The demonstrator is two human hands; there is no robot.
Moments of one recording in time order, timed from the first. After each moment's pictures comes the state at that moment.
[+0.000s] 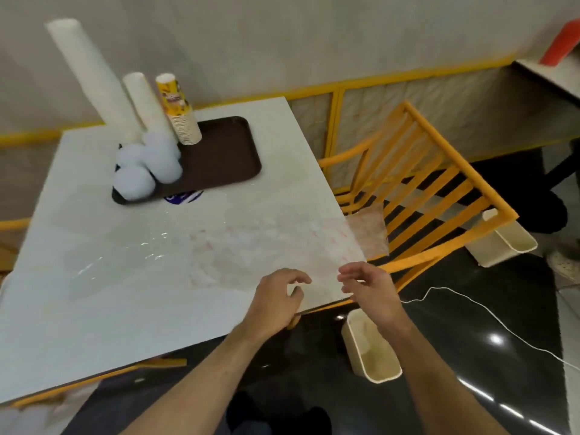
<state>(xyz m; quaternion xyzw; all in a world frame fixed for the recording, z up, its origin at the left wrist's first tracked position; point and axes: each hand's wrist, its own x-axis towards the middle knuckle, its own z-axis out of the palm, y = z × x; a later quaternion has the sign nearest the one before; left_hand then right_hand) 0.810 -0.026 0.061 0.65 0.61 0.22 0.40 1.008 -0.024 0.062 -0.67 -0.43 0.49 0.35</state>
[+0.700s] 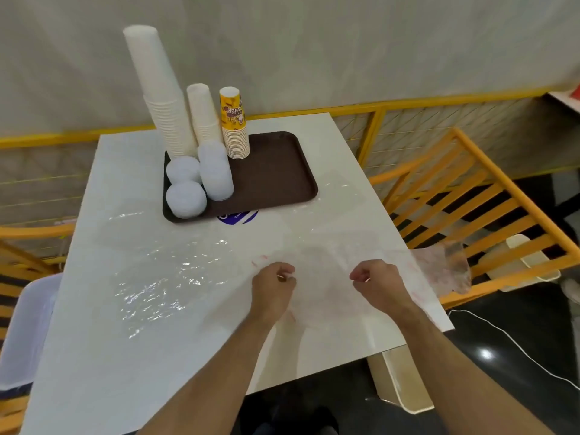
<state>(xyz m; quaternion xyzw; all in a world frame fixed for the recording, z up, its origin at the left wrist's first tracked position) 0.656 0.063 0.038 0.45 0.71 0.33 0.44 0.875 0.083 0.056 -0.73 -0.62 0.29 0.07</state>
